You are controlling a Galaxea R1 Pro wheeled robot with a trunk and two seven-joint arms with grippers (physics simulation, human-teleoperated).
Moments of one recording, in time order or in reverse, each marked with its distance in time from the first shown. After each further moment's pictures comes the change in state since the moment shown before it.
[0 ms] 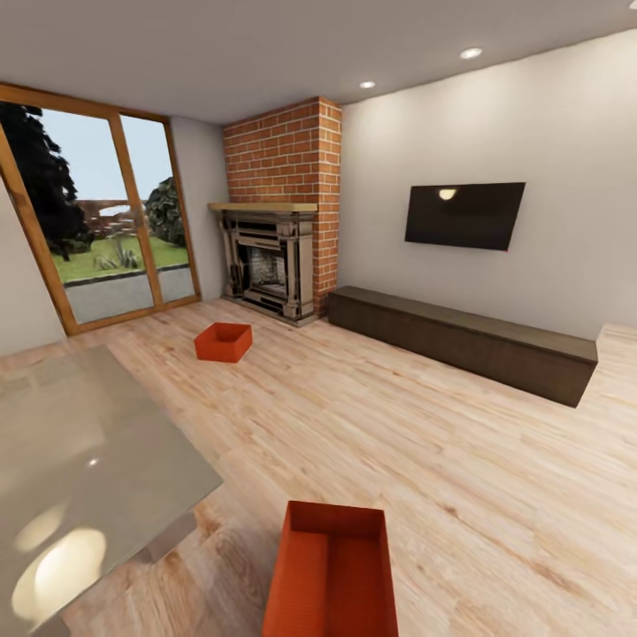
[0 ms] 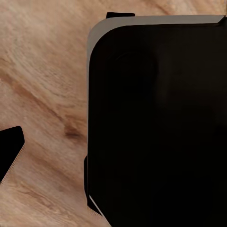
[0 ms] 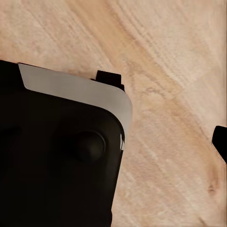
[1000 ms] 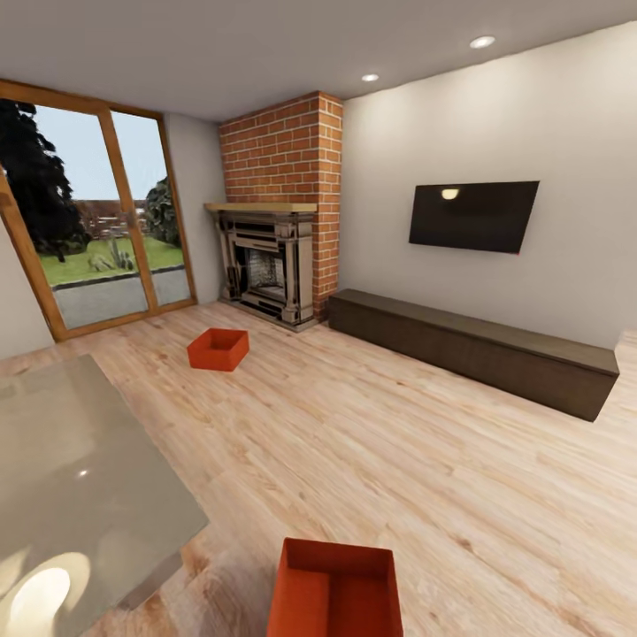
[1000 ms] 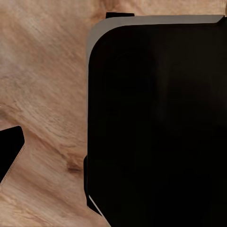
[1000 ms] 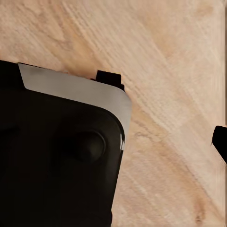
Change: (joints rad) left arm 0.000 0.000 0.000 0.000 -0.001 0.000 -0.001; right arm 0.000 0.000 0.000 0.000 0.000 0.000 0.000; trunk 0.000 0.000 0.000
